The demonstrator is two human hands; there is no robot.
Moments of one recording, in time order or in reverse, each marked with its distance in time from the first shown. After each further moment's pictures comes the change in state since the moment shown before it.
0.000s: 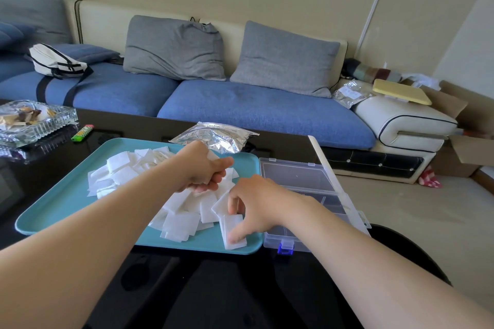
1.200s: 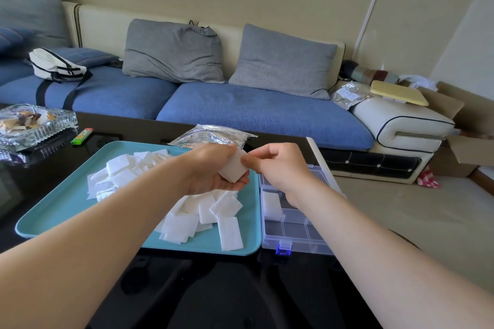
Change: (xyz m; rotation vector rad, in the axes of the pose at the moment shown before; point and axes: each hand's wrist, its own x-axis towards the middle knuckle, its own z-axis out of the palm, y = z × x) left_hand -0.010 0.022 0.015 -0.660 -0.258 -0.034; right_hand -0.001 0.019 -0.027 1.002 0.639 0.283
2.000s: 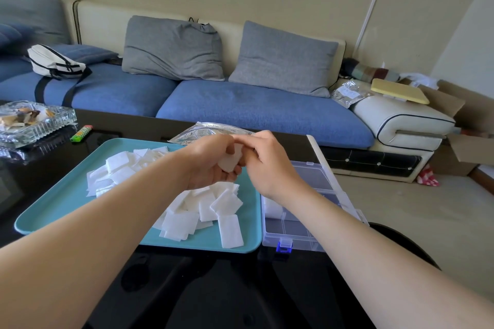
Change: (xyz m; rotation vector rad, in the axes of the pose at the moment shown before) left_hand -0.001 0.002 -0.001 0.054 -0.046 0.117; right_hand -0.001 0.000 0.019 -0.369 -0.044 -0.474
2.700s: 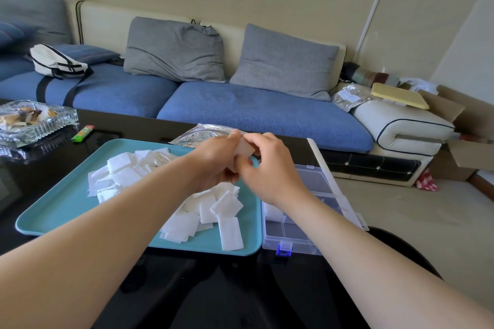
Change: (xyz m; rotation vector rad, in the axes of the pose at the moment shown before) left_hand 0.000 0.001 0.013 -0.007 0.097 0.083; right_hand -0.006 -0.007 -0.002 -0.025 0.095 -0.013
